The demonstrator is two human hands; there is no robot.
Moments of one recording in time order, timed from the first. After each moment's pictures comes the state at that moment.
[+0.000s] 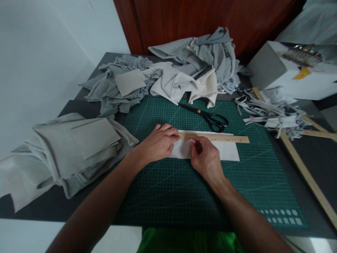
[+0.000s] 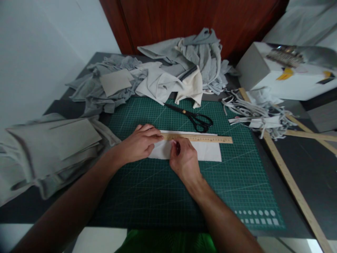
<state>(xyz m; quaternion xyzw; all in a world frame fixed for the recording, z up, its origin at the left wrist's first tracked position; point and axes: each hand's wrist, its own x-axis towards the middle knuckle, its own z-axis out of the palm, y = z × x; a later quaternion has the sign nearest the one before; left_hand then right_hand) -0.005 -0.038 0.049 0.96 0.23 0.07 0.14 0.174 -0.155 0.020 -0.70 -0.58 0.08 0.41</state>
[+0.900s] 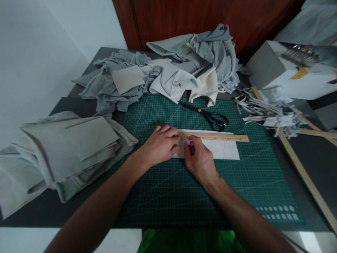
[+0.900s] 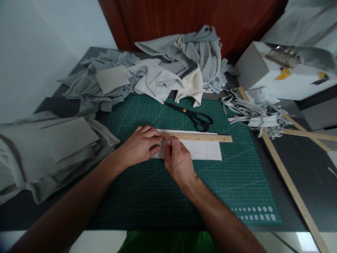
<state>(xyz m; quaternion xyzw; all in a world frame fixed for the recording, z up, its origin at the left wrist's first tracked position) -0.005 -0.046 0.045 0.96 0.24 0.08 0.11 0.153 -0.155 0.009 -0.69 -0.62 0.06 0.36</state>
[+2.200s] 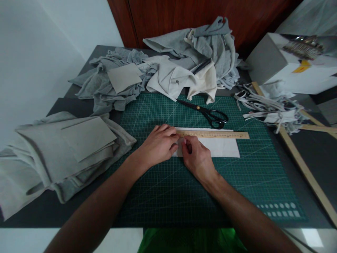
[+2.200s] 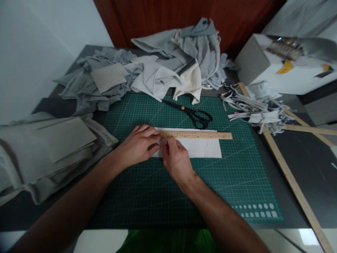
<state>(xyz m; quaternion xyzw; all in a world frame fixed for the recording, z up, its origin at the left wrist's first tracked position) -0.002 -0.050 0.049 0.96 0.26 0.05 0.10 0.156 -0.153 0.005 -0.66 -0.64 0.05 0.39</state>
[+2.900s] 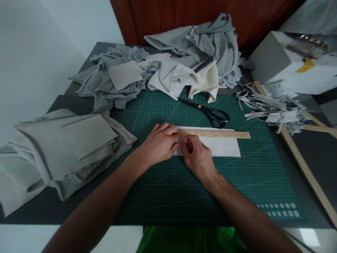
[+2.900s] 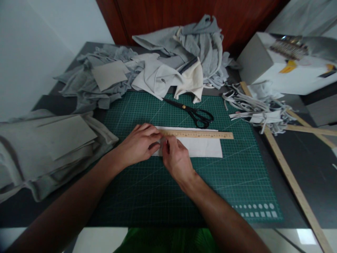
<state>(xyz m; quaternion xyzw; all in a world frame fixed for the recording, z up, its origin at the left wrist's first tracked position) -0.002 -0.051 0.052 0.96 0.26 0.04 0.11 0.155 -0.153 0.007 -0.67 -0.63 0.07 0.38</state>
